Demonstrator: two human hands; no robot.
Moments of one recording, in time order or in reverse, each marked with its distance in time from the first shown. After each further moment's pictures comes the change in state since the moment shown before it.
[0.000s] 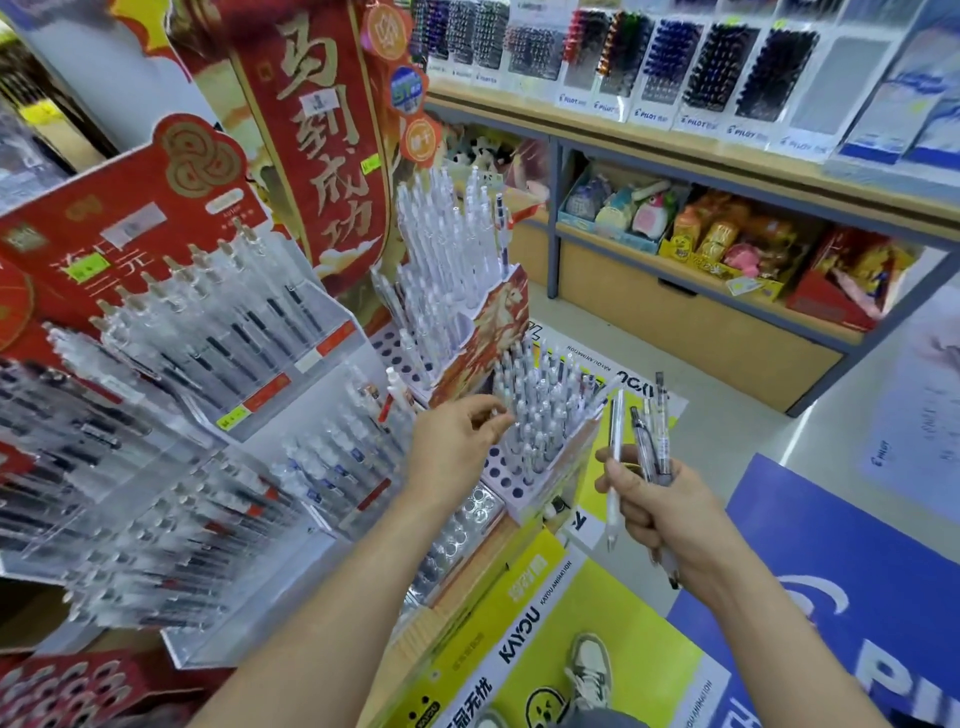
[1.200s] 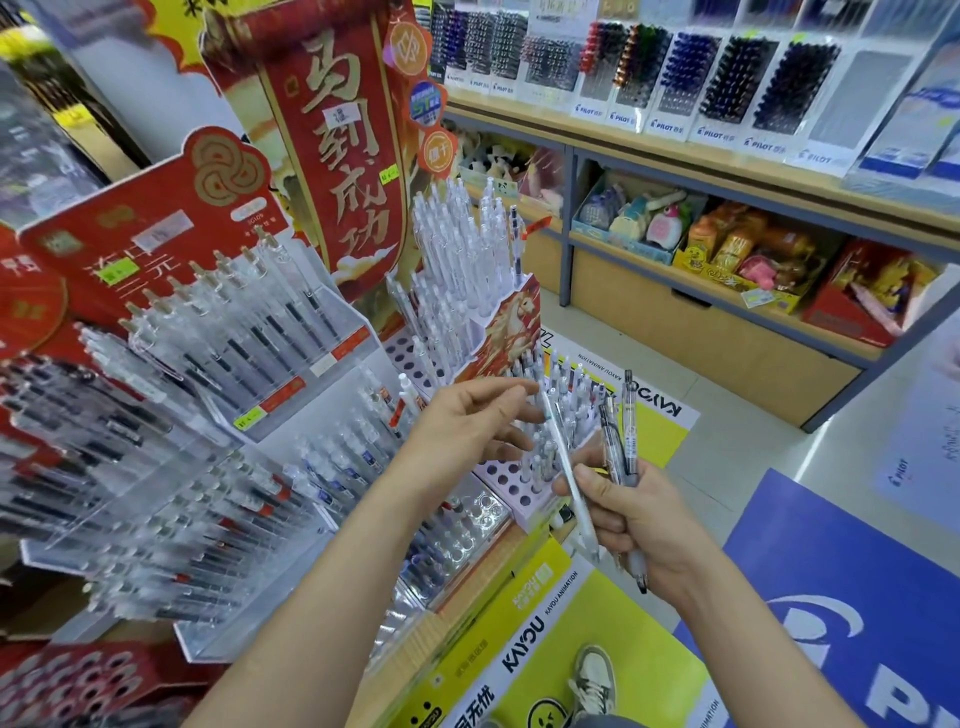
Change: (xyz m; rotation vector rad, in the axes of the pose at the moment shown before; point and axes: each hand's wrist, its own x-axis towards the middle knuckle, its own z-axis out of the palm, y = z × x) left_hand -0.011 0.045 -0.038 -0.522 -0.283 -0.157; right_hand -0.001 -0.008 0.034 0.087 -0.197 0.018
